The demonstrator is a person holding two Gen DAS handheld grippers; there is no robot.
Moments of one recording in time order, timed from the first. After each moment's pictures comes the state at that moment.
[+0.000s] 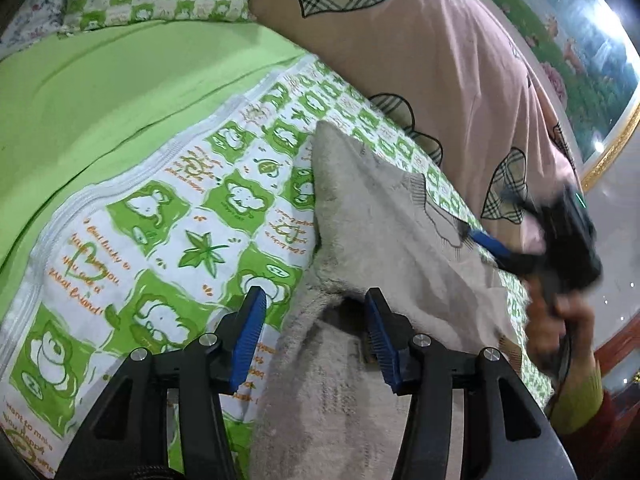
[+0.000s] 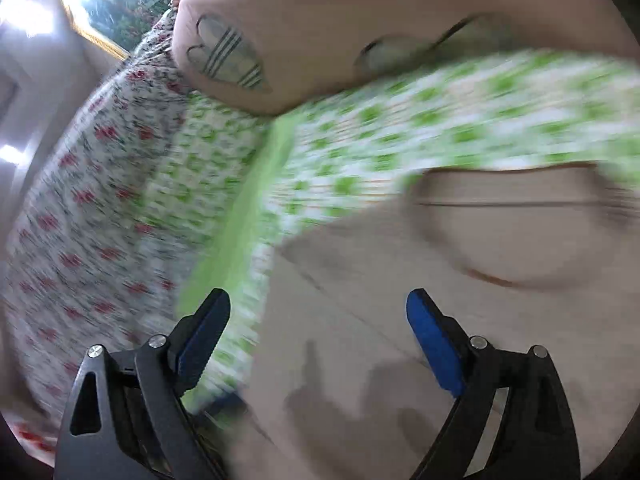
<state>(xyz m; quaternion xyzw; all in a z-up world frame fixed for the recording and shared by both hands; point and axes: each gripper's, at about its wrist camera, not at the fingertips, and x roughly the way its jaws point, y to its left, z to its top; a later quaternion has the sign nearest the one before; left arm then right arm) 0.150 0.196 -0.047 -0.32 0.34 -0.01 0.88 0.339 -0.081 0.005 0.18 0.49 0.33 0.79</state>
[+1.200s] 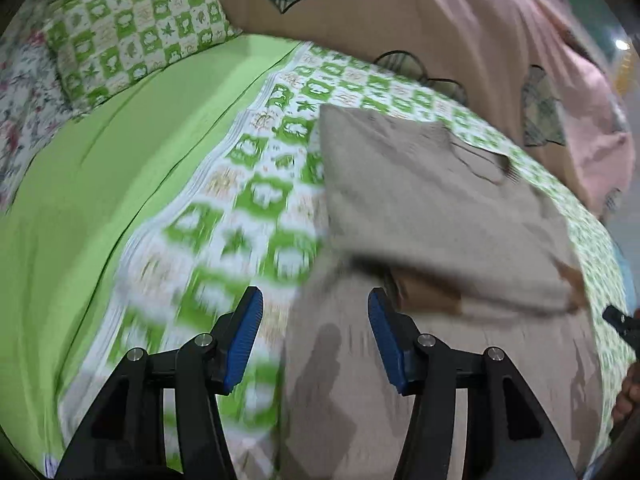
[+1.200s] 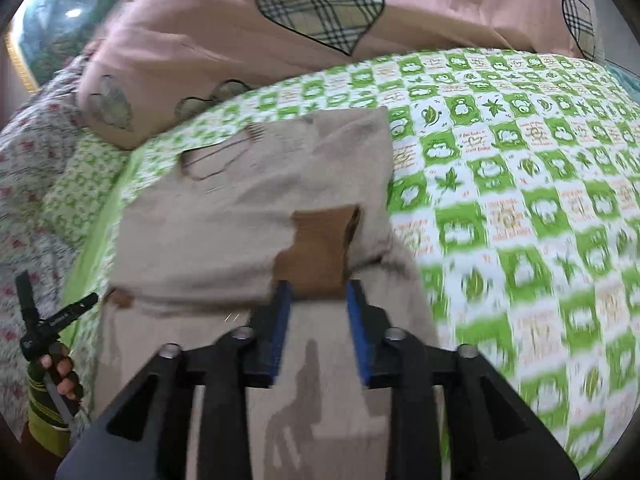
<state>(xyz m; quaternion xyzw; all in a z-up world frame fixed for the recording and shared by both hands) 0.120 0.158 -0.016 -0.14 0.41 0.07 0.90 0.144 -0.276 0.023 0.13 0.46 0.09 0.87</state>
